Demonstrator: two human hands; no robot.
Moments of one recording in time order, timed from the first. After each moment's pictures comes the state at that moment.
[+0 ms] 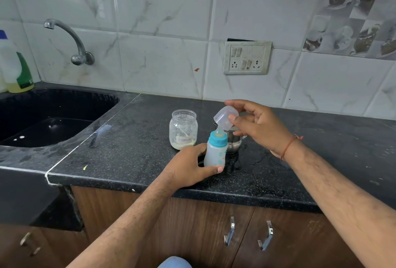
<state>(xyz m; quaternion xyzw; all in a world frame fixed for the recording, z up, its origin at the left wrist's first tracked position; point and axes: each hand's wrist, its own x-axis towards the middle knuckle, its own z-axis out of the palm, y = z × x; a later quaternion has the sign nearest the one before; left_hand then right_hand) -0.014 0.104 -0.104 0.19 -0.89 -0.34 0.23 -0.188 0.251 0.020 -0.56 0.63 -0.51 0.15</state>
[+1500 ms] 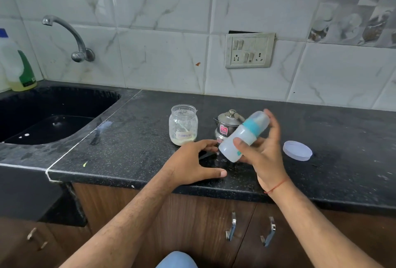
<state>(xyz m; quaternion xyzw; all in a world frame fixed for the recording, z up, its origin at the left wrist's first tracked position) -0.011 0.111 -0.101 0.18 -0.89 -0.36 0.22 -0.168 0.267 -0.068 -0.33 0.48 -0.79 0.18</state>
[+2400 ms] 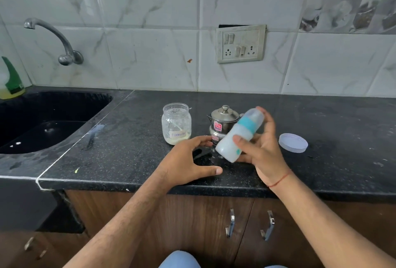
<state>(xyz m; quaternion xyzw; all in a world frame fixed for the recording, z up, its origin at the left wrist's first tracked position) -0.009 0.113 -0.099 0.17 -0.89 -0.35 0.23 -0.183 0.269 -0.070 -0.31 0.47 -0.79 0.24</state>
